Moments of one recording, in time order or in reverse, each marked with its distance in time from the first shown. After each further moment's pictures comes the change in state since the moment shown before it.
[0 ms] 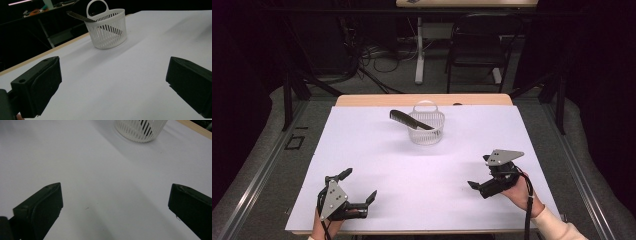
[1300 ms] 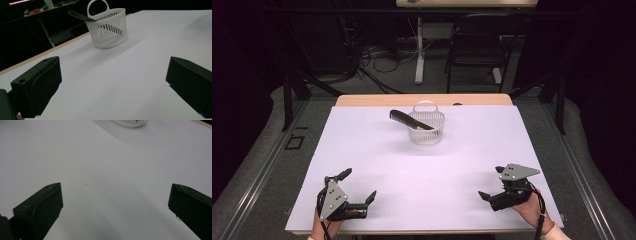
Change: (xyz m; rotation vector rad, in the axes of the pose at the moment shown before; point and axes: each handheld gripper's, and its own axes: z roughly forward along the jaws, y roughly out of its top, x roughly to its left) left arm 0.000 -0.001 -0.001 0.005 0.003 -0.004; right arm 0.011 -0.043 -0.020 -0.029 -0.067 0.058
